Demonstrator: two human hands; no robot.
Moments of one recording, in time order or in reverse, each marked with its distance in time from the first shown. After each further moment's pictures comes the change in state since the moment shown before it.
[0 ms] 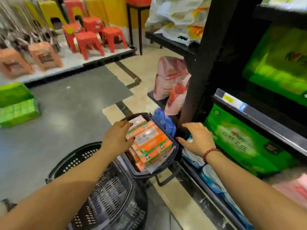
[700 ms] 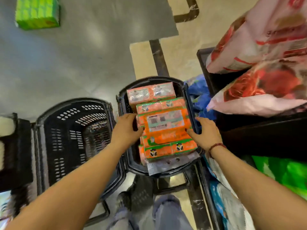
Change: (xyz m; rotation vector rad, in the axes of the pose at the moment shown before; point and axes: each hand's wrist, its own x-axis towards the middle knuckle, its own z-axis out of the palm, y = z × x) left_hand 0.106 -0.112 0.217 -0.303 -0.167 -0.785; right_hand 0.235 0.077 0.250 0.153 -0.555 0.064
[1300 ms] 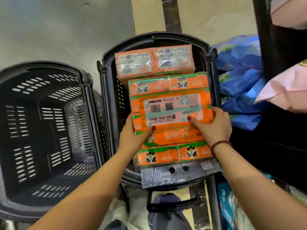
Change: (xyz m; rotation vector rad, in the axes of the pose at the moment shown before) left_hand 0.044 -0.053 0.155 -0.659 -0.032 -0.402; right_hand 0.100 0.045 0.125 0.171 0.099 0.315
